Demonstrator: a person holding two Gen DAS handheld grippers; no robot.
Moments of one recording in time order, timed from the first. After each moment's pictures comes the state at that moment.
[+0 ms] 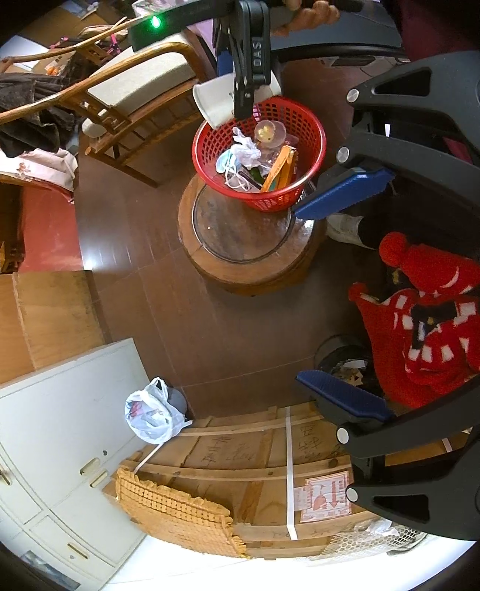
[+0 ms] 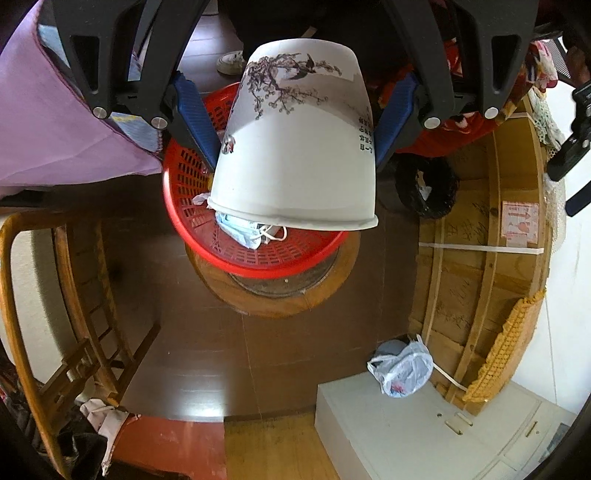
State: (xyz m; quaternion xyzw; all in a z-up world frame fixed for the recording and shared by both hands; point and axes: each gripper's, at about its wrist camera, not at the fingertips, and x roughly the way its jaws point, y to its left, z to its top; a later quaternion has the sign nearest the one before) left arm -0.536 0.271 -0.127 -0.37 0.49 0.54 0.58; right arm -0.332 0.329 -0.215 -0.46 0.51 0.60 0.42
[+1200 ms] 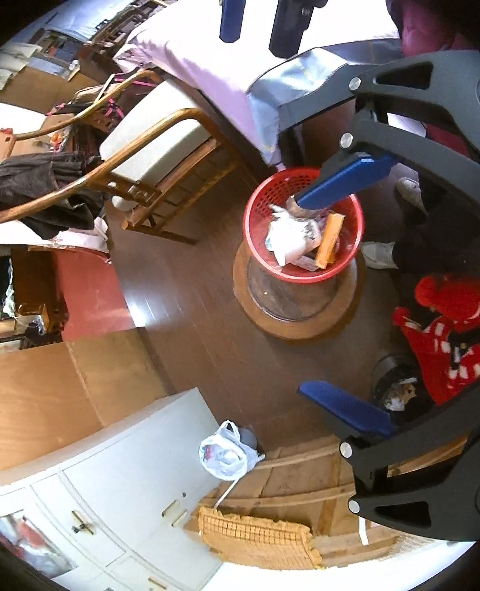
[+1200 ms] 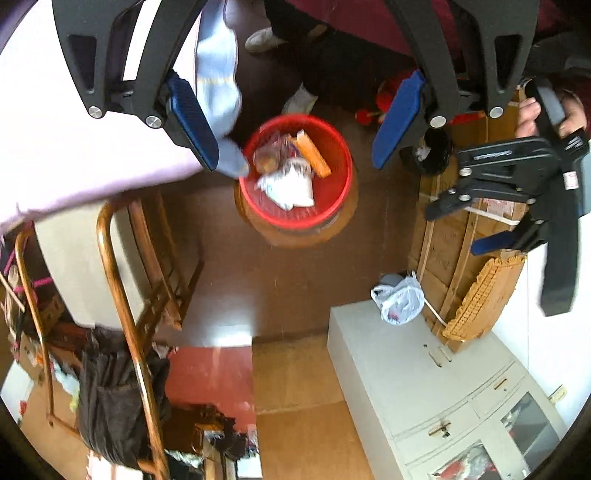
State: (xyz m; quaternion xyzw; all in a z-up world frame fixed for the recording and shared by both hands) left arm -0.436 0.266 -0.060 -0.29 0.46 0.50 0.67; right arm -0.263 0.245 -0.021 -0.38 0.43 0.64 0.51
